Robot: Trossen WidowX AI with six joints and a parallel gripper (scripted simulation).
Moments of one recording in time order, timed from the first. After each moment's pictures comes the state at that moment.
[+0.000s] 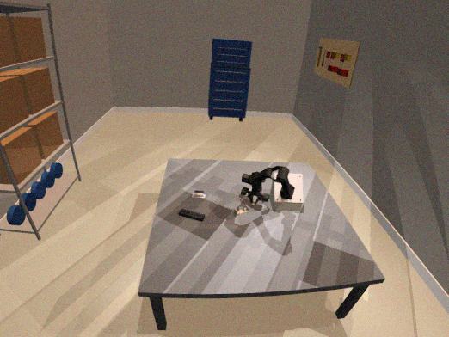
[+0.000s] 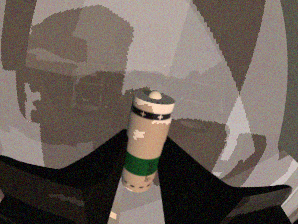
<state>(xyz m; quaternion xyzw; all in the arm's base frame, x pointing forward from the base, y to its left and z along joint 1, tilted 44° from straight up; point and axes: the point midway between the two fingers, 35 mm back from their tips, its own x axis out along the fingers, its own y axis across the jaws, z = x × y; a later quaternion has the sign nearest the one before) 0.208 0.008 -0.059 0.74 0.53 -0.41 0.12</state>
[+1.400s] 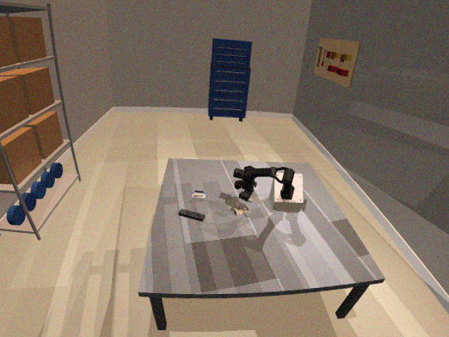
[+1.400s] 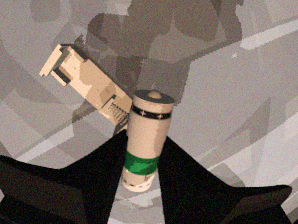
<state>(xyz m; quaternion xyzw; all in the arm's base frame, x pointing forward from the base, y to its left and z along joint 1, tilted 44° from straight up) 0.266 -0.014 0.019 0.44 0.66 0.07 0.60</state>
